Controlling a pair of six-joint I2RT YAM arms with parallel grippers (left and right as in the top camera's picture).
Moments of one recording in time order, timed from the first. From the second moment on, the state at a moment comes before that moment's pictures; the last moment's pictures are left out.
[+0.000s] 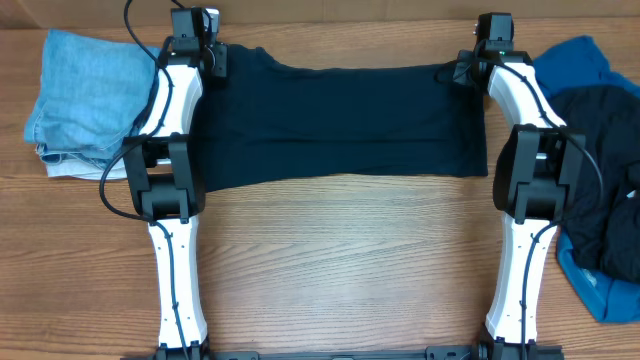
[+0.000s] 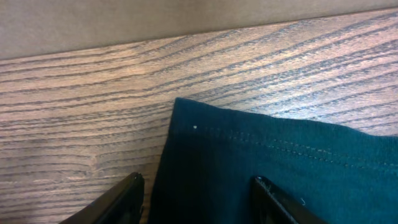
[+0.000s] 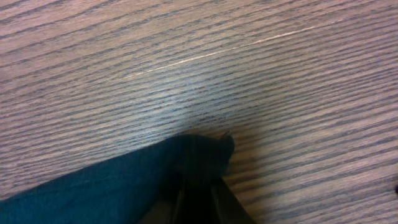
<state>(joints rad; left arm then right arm) 0.03 2.70 2.35 -0.46 -0.03 0.13 -0.07 2.55 2.11 -0.55 0.11 0.19</state>
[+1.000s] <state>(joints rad) 0.04 2.72 2.38 -0.52 0.08 0.10 -0.07 2.55 2.11 -0.55 0.11 0.19</state>
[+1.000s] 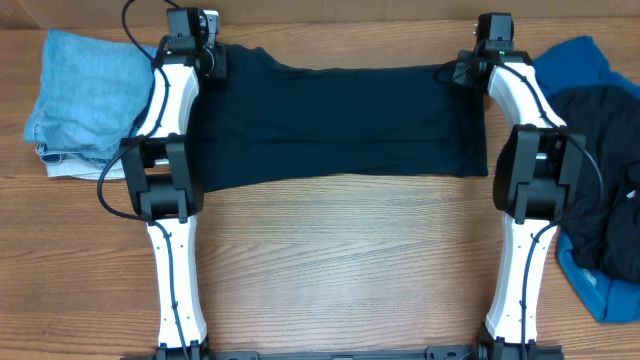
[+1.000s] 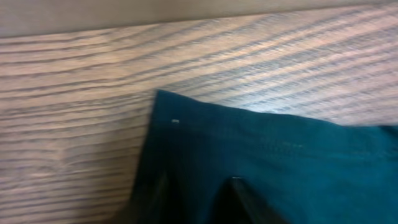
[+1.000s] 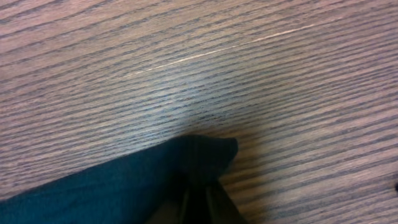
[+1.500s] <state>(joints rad) 0.03 2.72 2.40 -0.56 0.10 0.08 -0.07 2.55 2.11 -0.55 0.10 0.19</state>
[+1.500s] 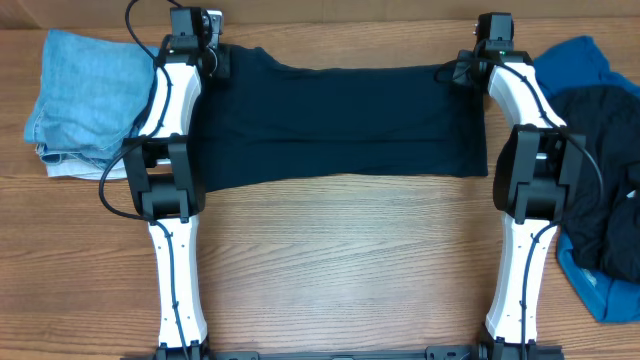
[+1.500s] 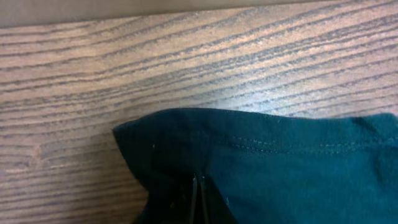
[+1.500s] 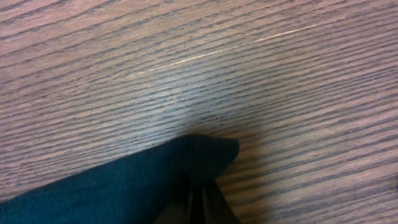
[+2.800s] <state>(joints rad) 0.05 2.72 2.84 -1.34 0.18 0.02 -0.07 2.39 2.12 -0.75 0.01 0.11</state>
